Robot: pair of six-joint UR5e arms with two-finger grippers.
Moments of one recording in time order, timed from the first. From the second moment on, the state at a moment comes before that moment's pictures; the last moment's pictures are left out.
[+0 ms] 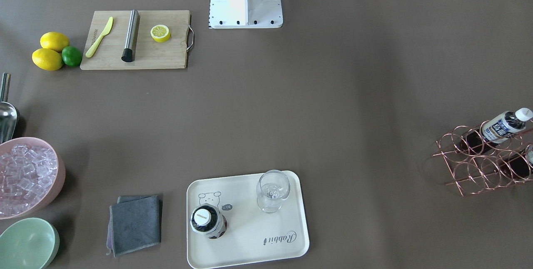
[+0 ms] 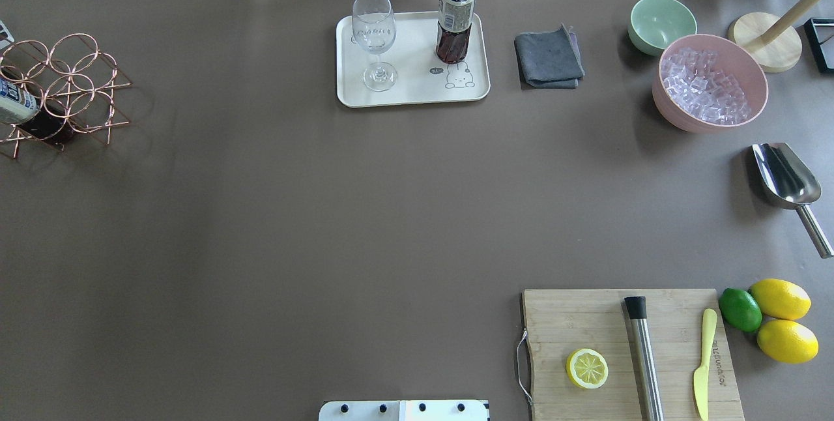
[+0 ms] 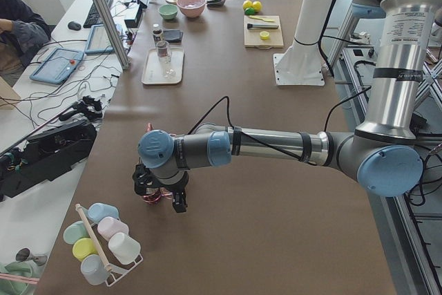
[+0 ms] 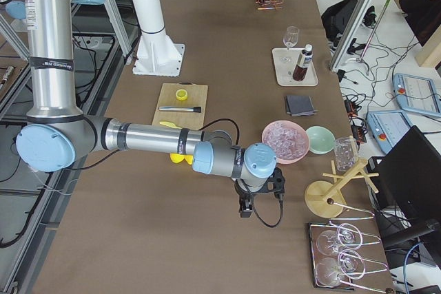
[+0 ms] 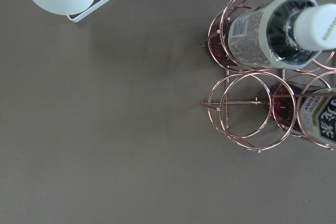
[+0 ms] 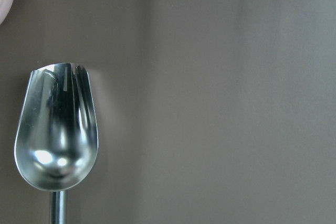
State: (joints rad) left arm -1.64 -1.67 -1.54 -1.36 -2.42 -0.01; right arm 1.58 -1.58 1.52 -1.63 2.38 -0.16
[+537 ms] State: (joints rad) left arm -1.61 -1.59 -1.55 -1.59 -2.38 -0.01; right arm 1.58 -1.58 1.52 -1.63 2.38 -0.16
